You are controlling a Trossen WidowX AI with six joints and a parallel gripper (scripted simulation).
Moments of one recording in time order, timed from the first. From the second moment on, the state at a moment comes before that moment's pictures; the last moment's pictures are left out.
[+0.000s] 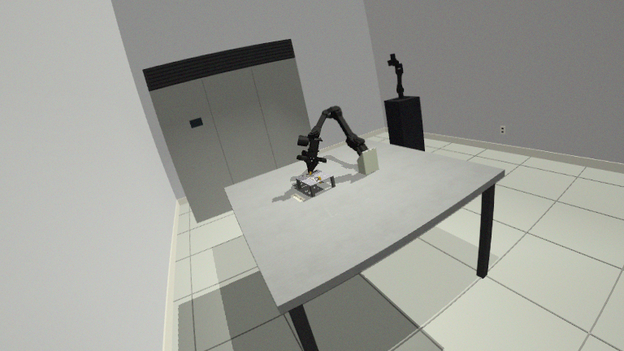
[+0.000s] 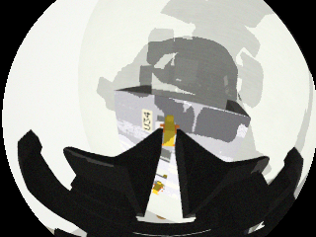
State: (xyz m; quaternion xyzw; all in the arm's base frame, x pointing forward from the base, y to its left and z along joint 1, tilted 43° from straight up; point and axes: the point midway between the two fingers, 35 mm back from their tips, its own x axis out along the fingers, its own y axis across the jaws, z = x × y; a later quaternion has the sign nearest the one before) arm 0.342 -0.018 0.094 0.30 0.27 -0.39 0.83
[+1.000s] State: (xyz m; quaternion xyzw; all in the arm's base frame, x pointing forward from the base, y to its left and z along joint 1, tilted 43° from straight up) arm 0.344 -0.018 0.095 0.29 0.28 -0.40 0.82
